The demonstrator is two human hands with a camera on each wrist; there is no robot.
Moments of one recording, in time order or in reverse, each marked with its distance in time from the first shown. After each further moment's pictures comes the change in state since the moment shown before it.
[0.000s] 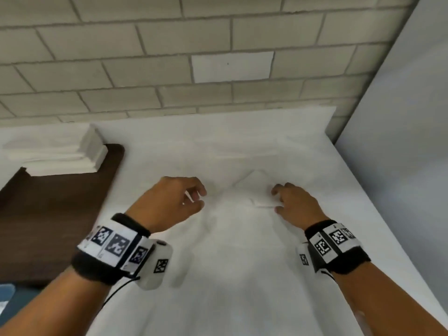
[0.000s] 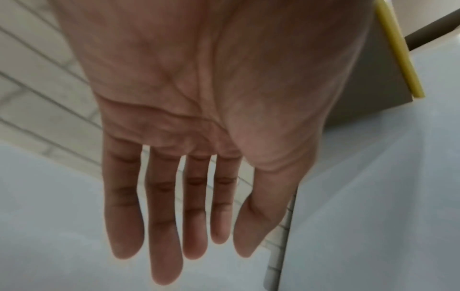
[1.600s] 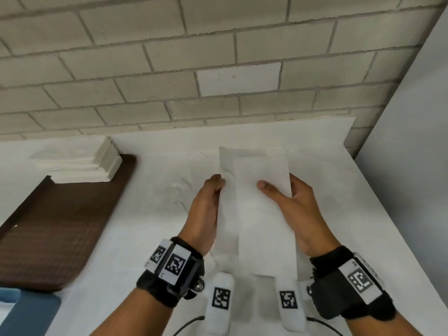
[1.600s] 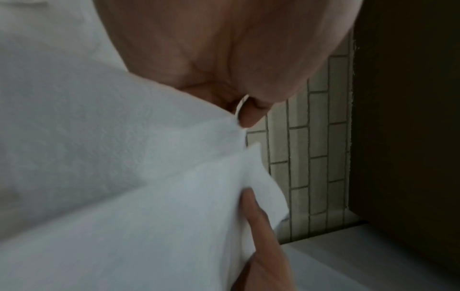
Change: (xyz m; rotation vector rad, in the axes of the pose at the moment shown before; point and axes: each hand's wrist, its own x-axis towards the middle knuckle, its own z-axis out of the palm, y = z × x) left_hand 0.037 0.073 0.054 -1.417 0.242 -0.171; right_hand -0.028 -0.047 -0.051 1.459 0.172 -0.154
